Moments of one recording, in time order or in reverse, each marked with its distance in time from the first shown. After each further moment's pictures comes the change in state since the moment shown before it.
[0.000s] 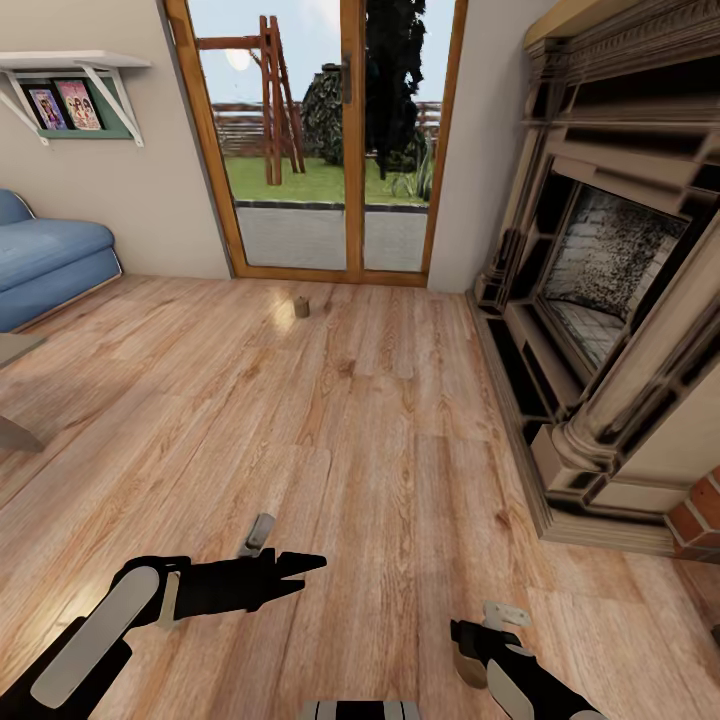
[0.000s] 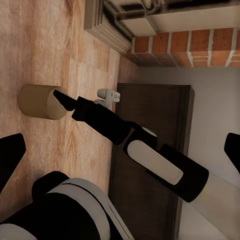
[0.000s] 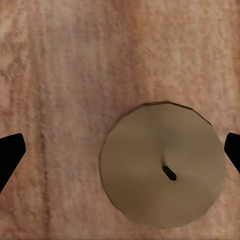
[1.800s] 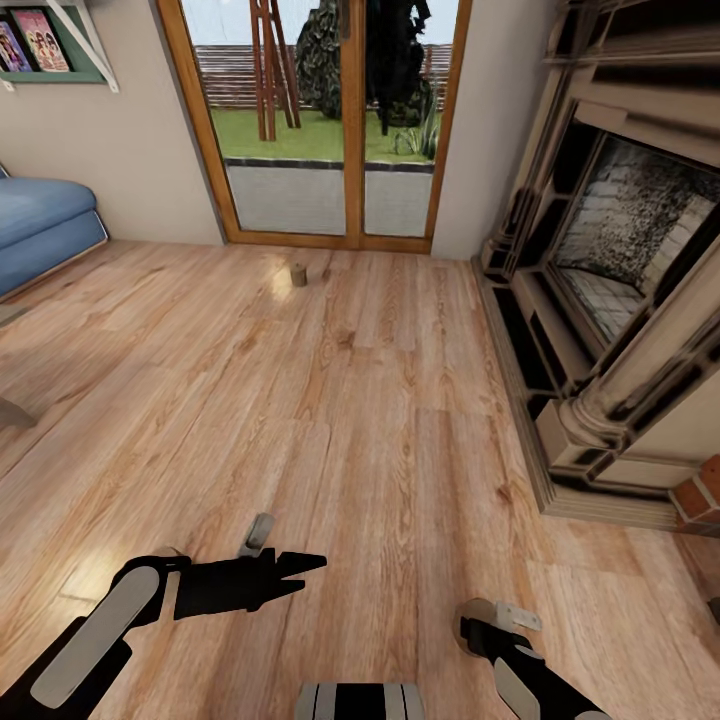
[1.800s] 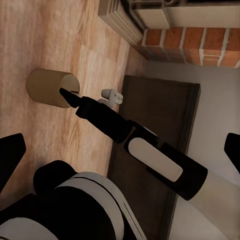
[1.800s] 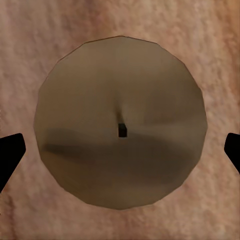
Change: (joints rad) left arm 0.000 0.000 0.000 -0.002 0.000 0.000 -0.001; right arm 0.000 -0.007 -0.068 0.014 -0.009 -0.031 -0.014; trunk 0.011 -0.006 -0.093
